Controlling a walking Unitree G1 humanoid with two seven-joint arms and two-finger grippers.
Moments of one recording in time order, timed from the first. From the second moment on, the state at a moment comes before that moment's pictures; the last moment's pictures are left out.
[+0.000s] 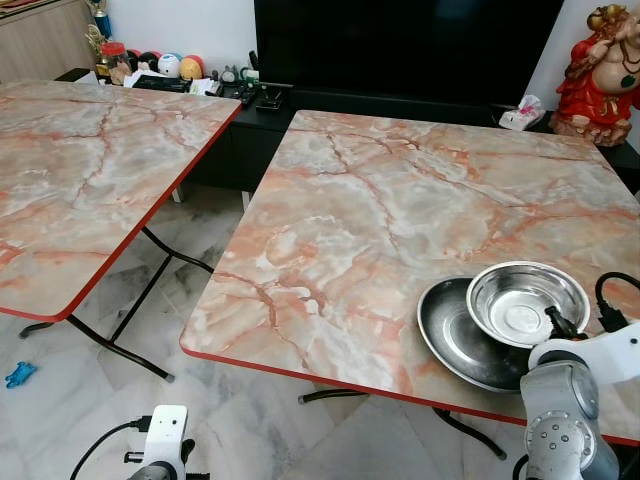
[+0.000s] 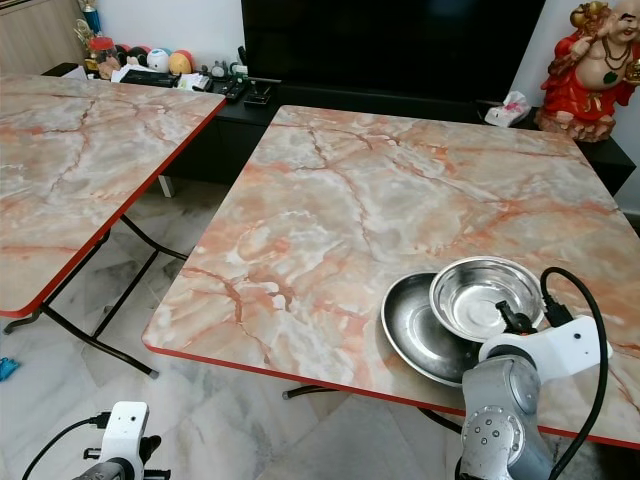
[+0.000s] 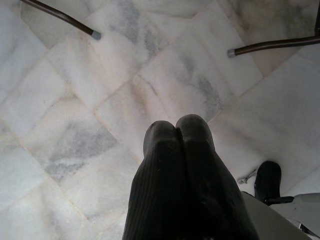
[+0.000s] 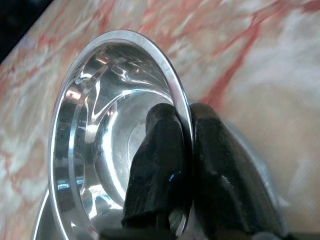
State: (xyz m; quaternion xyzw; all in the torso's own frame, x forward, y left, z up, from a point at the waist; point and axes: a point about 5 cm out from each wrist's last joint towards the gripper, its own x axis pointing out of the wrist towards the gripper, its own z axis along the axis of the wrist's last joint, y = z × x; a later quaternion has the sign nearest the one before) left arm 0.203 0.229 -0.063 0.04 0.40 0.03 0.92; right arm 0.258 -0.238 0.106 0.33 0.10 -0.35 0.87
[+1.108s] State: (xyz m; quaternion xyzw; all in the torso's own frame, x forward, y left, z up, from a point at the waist) left arm 0.202 0.229 -0.064 0.04 0.40 0.02 0.92; right arm 0.259 -0.225 0.101 0.32 0.14 -0.33 0.88
